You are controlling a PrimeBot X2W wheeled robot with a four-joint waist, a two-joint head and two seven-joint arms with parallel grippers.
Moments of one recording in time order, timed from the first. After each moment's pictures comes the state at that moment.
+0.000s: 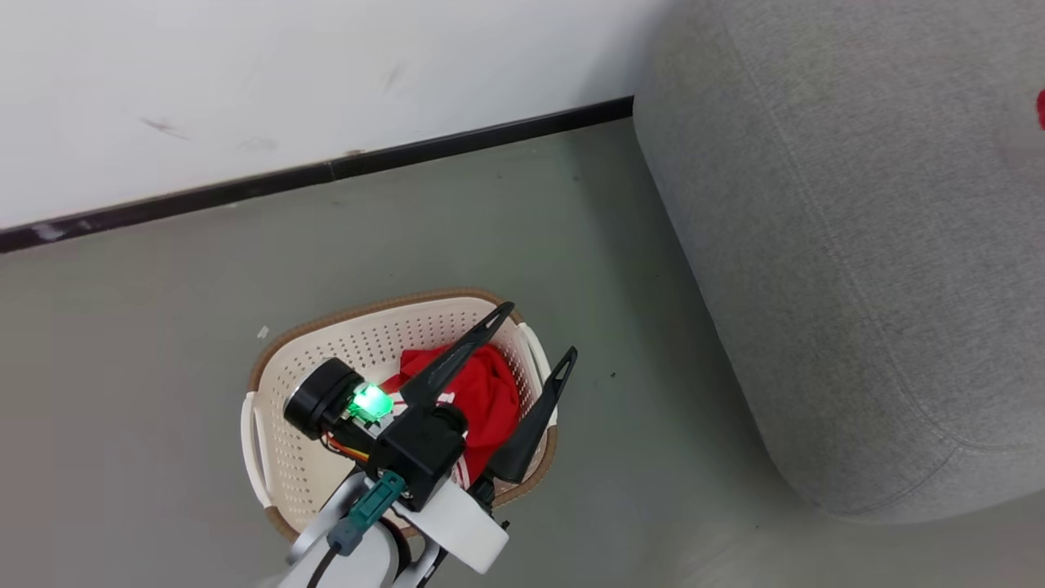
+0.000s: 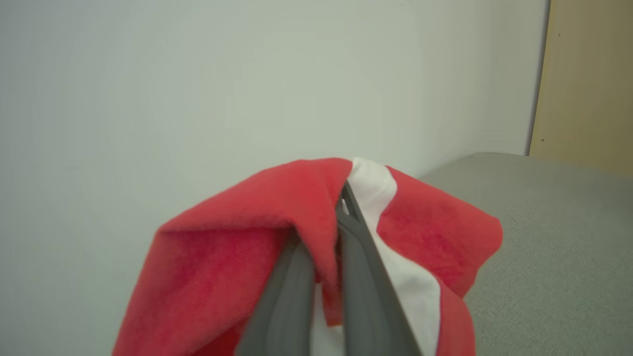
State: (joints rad) left arm -0.33 0.13 -0.58 -0.07 -0.20 0.00 -0.13; right arm -0.67 -0.47 -0.38 0.48 0.38 0.13 -0.20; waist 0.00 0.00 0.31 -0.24
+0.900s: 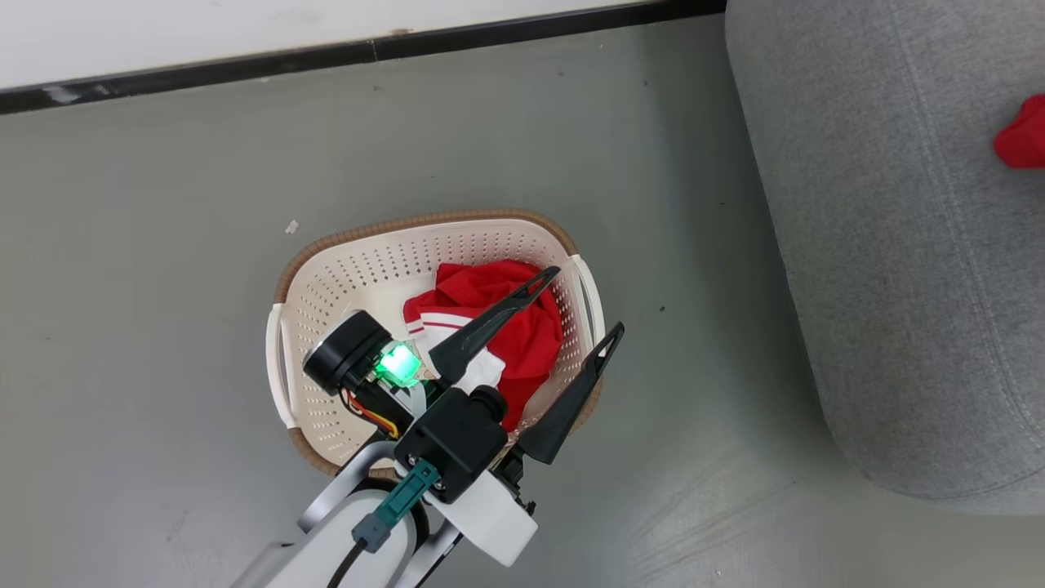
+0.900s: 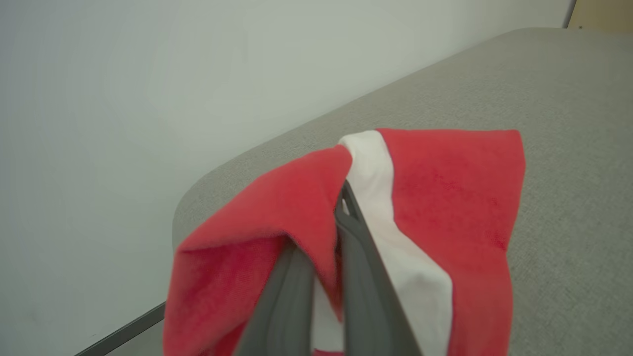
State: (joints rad) left arm -0.41 0.14 -0.62 -0.16 -0.15 -0.02 -0.07; right arm -0.75 -0.37 -0.46 0.73 0.29 0.13 -0.25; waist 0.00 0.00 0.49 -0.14
